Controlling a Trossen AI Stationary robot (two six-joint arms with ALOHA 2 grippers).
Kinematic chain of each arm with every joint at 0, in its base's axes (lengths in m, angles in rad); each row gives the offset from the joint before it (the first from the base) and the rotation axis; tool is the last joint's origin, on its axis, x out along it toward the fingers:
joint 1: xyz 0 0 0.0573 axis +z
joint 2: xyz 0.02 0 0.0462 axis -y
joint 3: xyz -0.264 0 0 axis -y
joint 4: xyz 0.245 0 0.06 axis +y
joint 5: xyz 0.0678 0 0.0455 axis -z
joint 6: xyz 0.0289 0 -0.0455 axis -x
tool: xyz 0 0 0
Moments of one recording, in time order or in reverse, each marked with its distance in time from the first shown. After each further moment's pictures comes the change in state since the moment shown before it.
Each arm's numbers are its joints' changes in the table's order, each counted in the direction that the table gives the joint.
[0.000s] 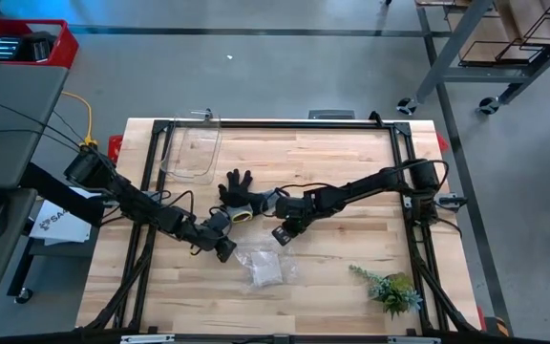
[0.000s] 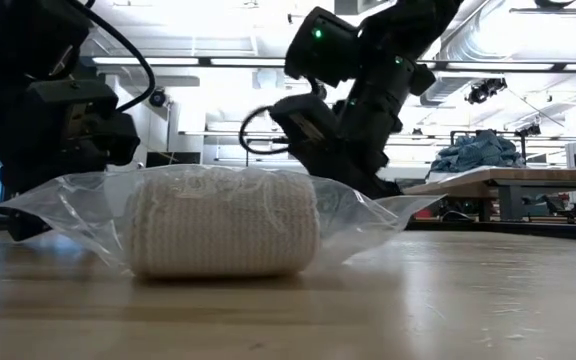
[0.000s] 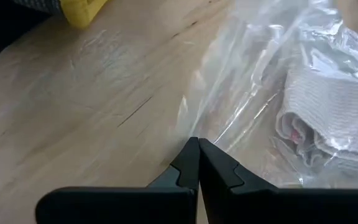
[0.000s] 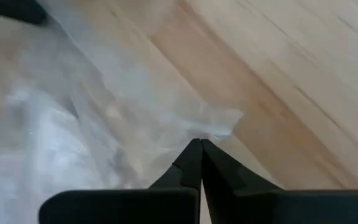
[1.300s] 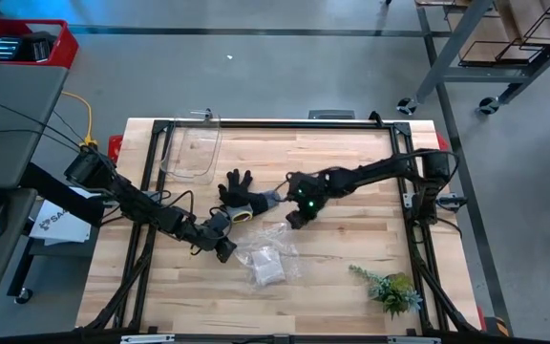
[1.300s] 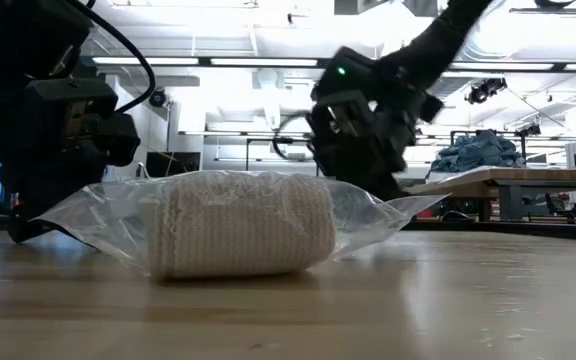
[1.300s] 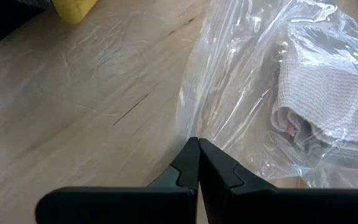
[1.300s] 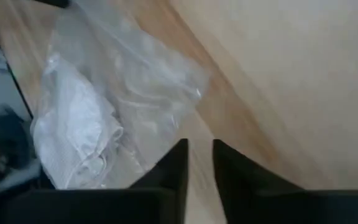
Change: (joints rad) left arm 0.001 -0.002 -0.002 -0.016 0.009 0.000; right arm -0.173 0.107 -0.204 -0.128 -0.325 0.140
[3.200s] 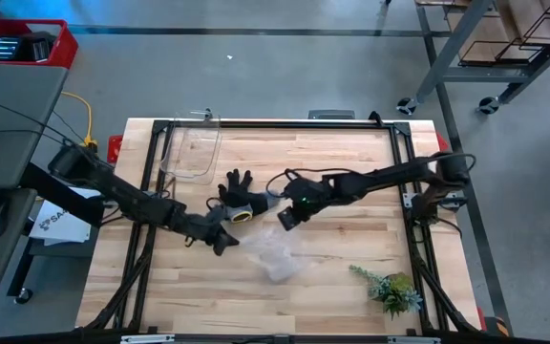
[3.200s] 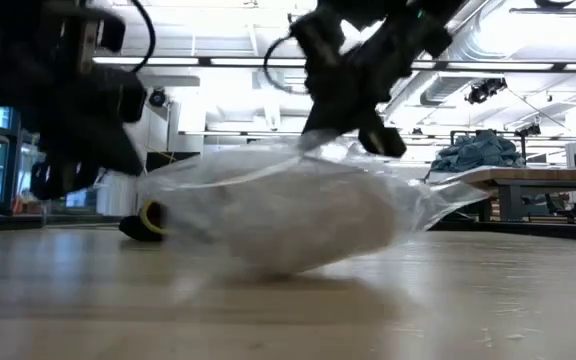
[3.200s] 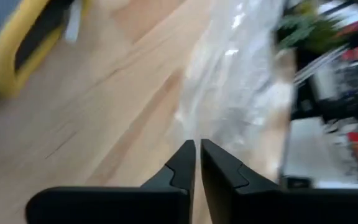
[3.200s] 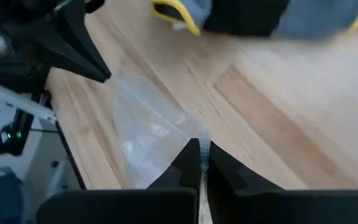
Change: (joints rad) left arm 0.061 0.252 -0.003 -0.047 0.047 -0.035; right arm 0.128 0.140 0.119 0.061 0.314 -0.183
